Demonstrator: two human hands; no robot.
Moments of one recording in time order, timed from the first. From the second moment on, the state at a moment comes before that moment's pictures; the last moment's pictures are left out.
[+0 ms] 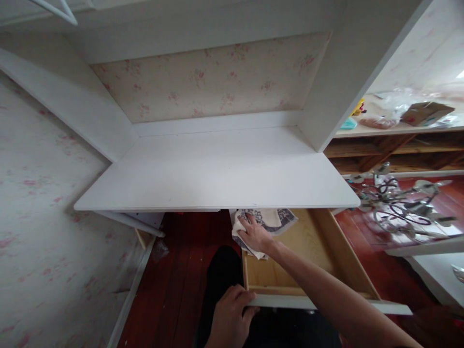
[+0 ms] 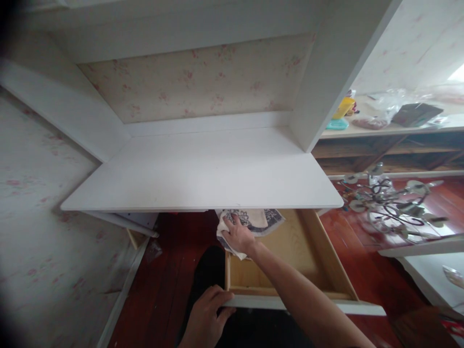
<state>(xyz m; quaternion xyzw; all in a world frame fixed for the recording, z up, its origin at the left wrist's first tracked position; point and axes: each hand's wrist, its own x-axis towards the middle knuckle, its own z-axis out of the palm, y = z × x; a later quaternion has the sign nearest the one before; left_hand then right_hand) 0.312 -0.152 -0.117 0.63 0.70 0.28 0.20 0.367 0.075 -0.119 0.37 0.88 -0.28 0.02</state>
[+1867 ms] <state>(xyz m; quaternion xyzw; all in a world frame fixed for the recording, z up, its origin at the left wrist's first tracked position) 0.295 -0.162 -0.112 0.66 0.67 0.31 0.13 0.686 0.072 -0.092 0.71 0.68 -0.19 0.04</state>
